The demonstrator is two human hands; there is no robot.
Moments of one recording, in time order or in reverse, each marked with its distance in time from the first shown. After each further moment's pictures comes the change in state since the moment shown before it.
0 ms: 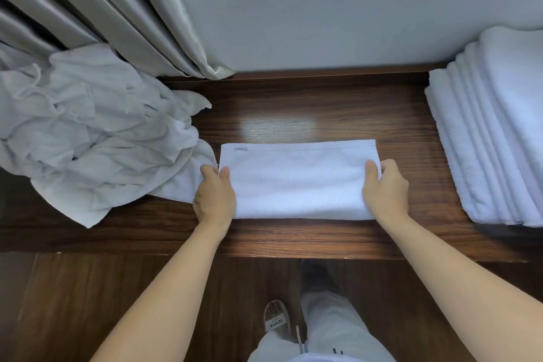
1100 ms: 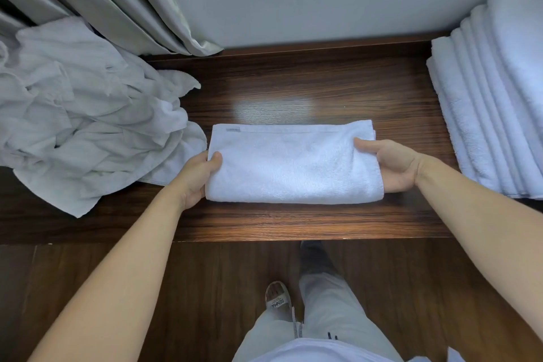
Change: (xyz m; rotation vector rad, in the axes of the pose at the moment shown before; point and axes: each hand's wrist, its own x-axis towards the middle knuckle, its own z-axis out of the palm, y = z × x) left_hand 0.038 -0.016 -0.029 -0.686 -0.727 -0.266; right_hand 0.040 -0.015 -0.033 0.656 -1.028 0.677
